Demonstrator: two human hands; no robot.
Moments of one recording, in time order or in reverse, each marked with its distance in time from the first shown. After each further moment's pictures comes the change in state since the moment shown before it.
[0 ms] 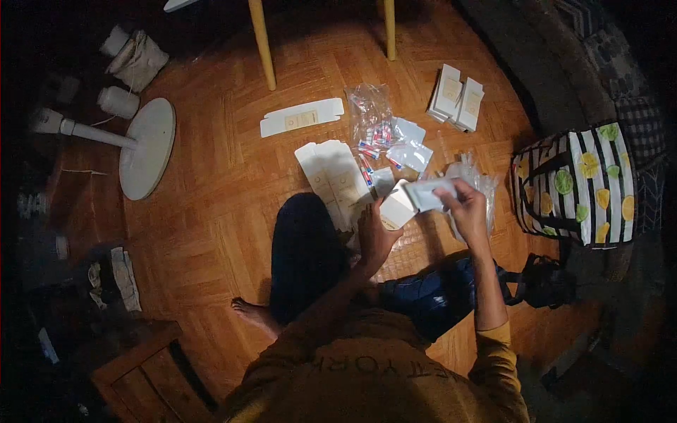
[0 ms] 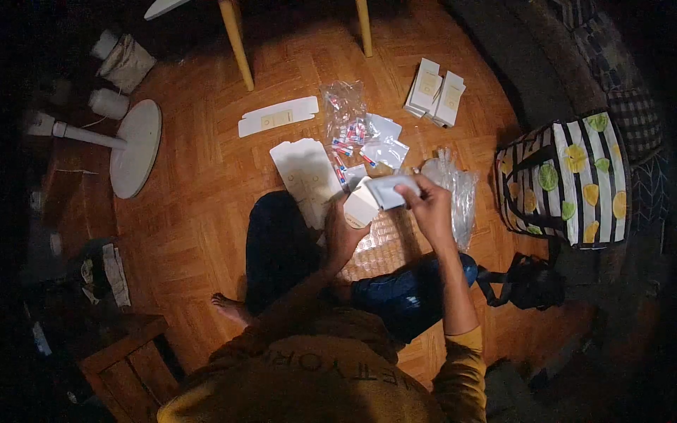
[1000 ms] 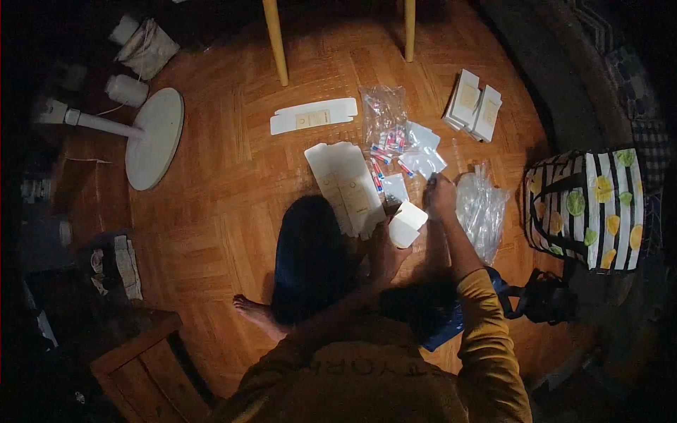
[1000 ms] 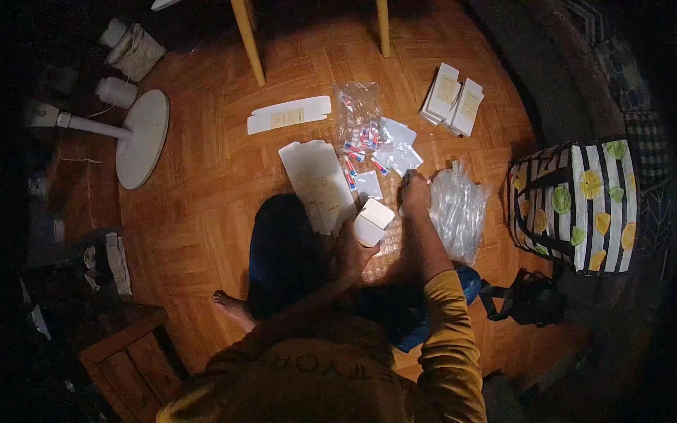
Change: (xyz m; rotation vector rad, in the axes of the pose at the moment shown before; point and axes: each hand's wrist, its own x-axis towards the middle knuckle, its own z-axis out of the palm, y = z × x) left_hand -0.016 -0.008 0.013 -0.001 -0.062 -0.125; right_hand 0.100 0.172 0.084 -0.755 0.105 -0.152
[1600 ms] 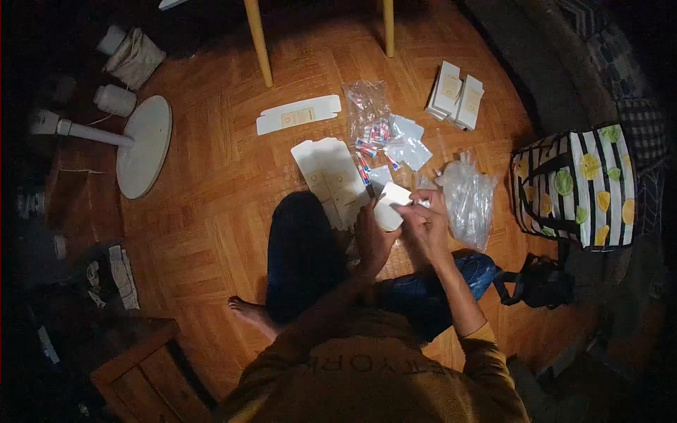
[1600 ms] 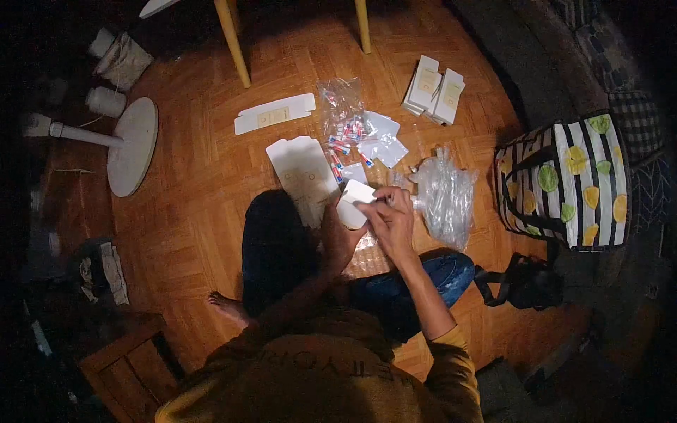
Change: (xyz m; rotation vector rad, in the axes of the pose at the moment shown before) left_hand 0.011 0.015 -0.008 -0.070 0.126 0.076; right_hand -0.093 -0.089 -0.141 0.541 0.109 -0.349
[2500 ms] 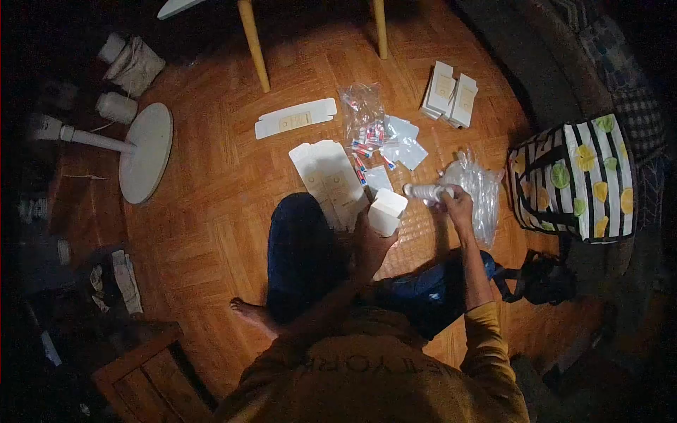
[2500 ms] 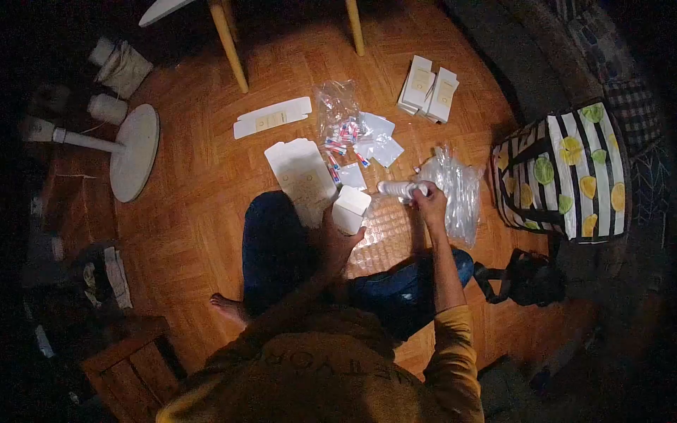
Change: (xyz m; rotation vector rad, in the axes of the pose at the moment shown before) left_hand -0.014 0.019 -0.019 0.060 -0.069 -0.074; right_hand -0.025 0.159 -0.015 0.326 0.022 0.662
